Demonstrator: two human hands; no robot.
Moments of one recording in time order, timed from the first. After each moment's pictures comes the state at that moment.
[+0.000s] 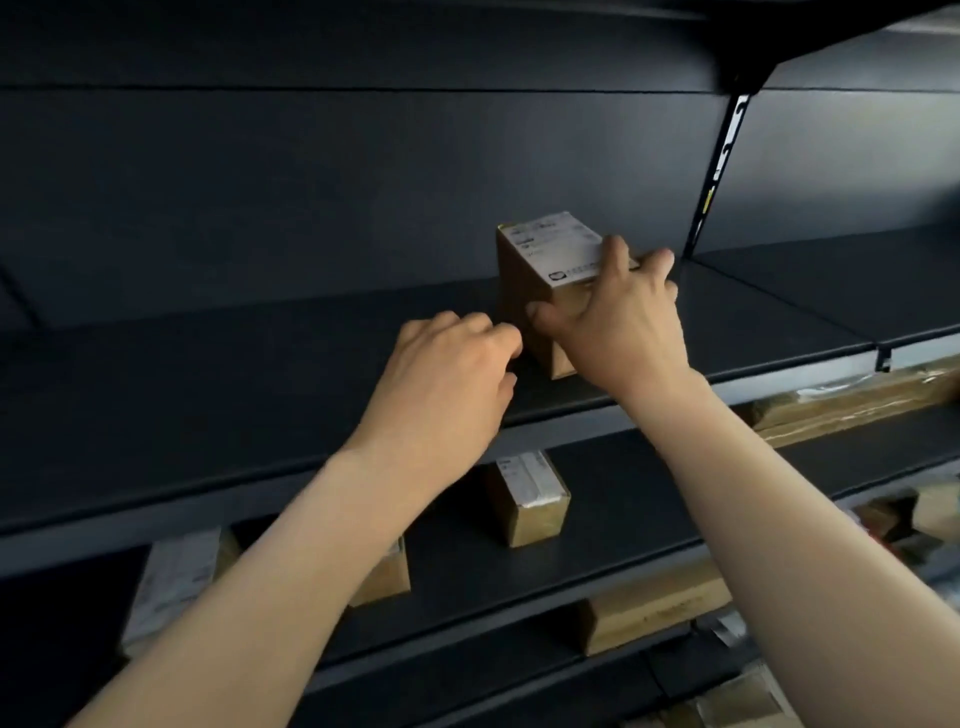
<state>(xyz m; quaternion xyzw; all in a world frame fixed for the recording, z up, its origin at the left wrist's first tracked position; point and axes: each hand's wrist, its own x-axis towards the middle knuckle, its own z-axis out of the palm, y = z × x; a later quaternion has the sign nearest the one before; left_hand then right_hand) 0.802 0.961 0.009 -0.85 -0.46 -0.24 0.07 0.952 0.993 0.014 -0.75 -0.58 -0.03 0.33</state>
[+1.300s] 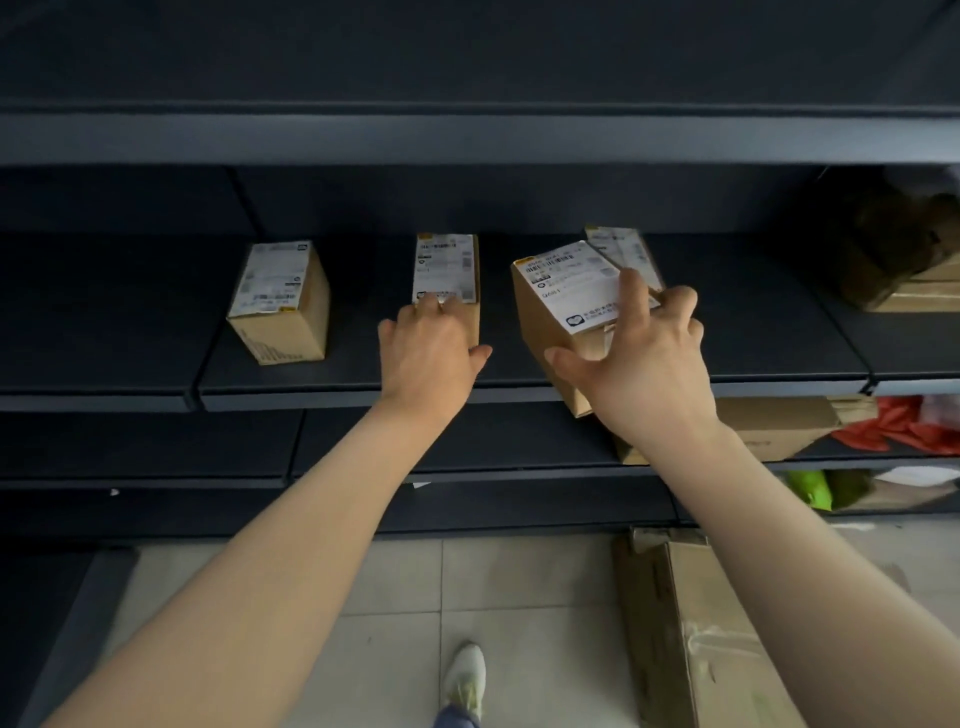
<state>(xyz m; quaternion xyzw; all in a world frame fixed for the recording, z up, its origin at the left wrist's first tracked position) 0.744 0.907 -0.210 -0.69 -0.72 -0.10 -0.01 0.906 0.880 -0.166 -0.73 -0.66 0.11 0.16</state>
